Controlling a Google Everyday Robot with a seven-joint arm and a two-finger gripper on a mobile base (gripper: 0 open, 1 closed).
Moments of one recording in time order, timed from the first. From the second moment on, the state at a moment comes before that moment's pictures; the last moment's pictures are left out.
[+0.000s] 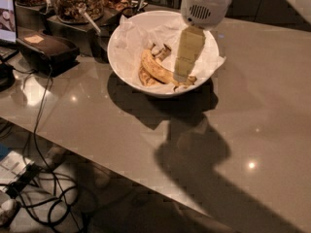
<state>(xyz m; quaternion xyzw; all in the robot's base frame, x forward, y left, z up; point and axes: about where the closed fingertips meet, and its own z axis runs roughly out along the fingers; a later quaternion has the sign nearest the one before) 0.563 -0.101 0.975 -0.54 0.83 -0.07 0.13</state>
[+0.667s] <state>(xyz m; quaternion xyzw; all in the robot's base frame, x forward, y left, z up) 0.575 -0.091 0.972 -0.51 0.85 -0.05 0.15</state>
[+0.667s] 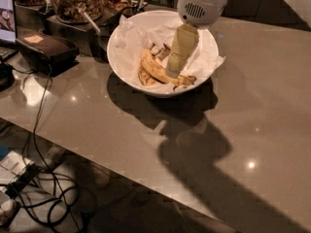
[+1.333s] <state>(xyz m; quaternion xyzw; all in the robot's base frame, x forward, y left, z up) 0.610 -0.060 0.944 -0.52 0.84 0.00 0.12</state>
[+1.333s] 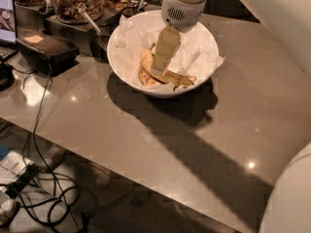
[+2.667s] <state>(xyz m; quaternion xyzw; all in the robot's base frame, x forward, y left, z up) 0.622 -0.061 0.899 -0.47 0.87 0.05 0.11</state>
